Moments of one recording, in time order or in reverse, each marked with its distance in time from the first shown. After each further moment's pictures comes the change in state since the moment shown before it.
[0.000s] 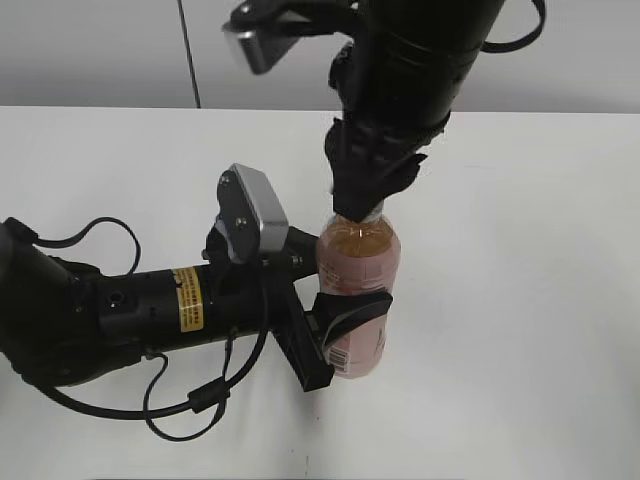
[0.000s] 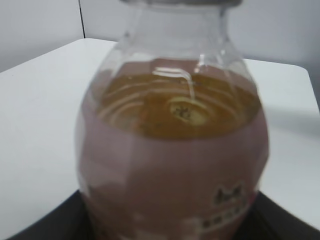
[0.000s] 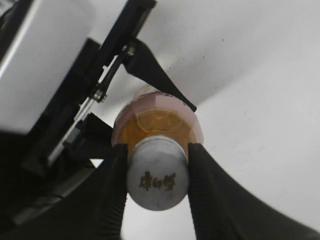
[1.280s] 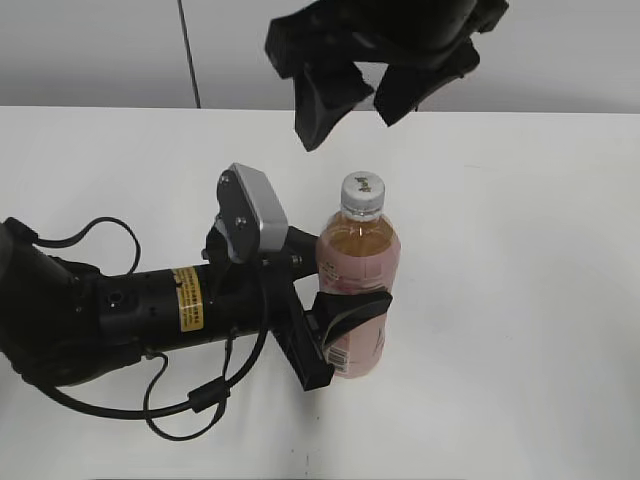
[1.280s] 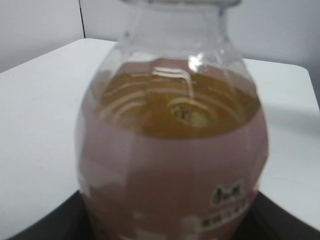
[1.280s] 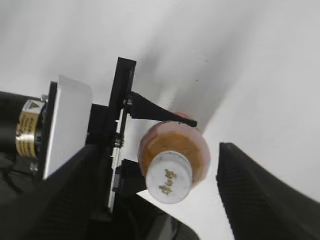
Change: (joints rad) left arm 0.000 0.000 0.000 -0.002 0.000 0.001; right arm 0.000 -0.037 -0.106 -0.007 0.001 0.513
